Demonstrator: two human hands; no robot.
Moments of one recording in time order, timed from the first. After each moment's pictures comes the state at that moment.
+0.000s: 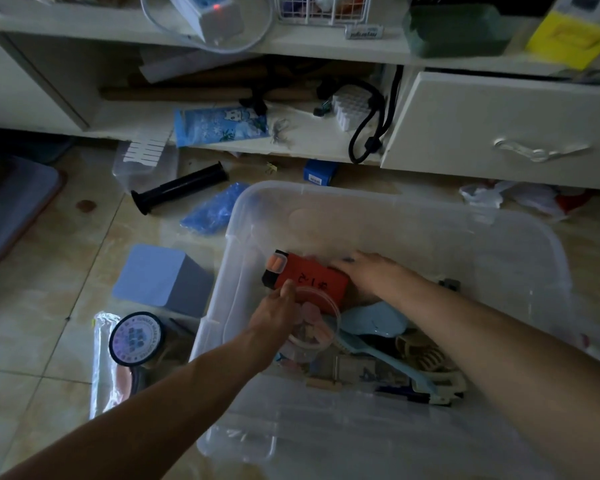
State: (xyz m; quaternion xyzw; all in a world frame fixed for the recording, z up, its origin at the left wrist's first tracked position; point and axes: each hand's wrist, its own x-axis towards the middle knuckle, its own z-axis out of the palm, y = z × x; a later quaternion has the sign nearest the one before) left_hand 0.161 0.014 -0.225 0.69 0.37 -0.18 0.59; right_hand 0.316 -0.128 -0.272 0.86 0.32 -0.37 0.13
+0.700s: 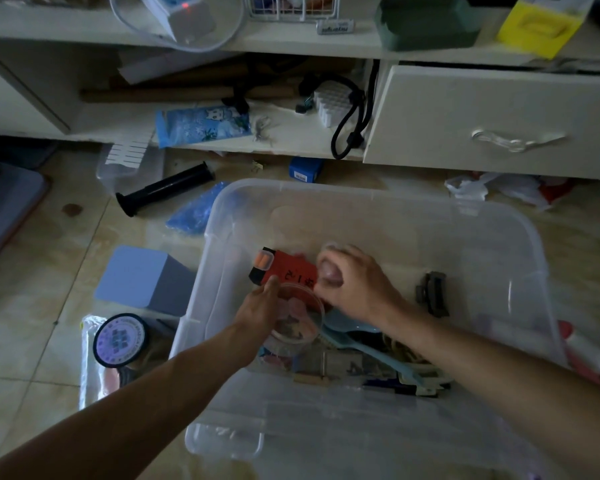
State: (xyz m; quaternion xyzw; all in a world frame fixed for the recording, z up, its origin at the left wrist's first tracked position) left_hand 0.166 0.009 -0.222 0.68 0.40 -0.16 0.59; right_hand 0.258 -0.156 -0.229 0.90 0.29 -0.13 -0.30
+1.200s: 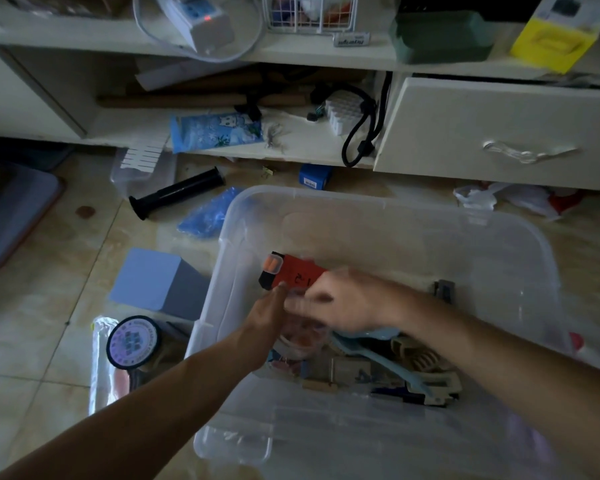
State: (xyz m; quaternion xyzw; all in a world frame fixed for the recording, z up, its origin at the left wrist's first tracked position) left_hand 0.162 0.011 -0.216 0.63 0.38 -0.17 0.65; right_hand 0.251 -0.123 -0.152 0.81 0.34 -0.43 -0.20
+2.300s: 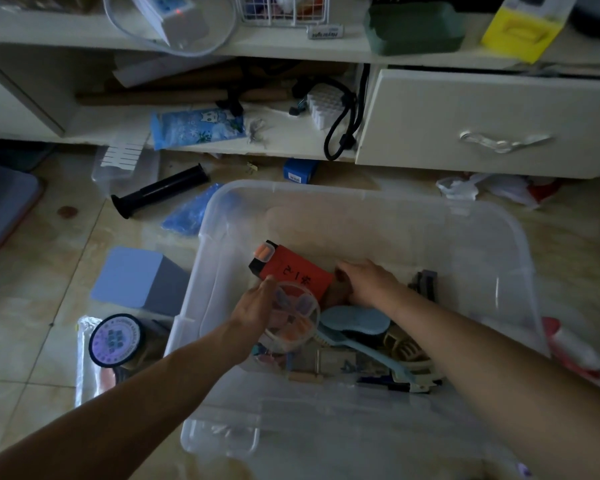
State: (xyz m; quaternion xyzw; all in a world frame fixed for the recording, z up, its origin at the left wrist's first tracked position) left_hand 0.169 0.001 -0.199 0.67 0.42 -0.17 0.59; right_hand 0.301 -0.180 -0.299 0.91 0.22 -0.34 -0.03
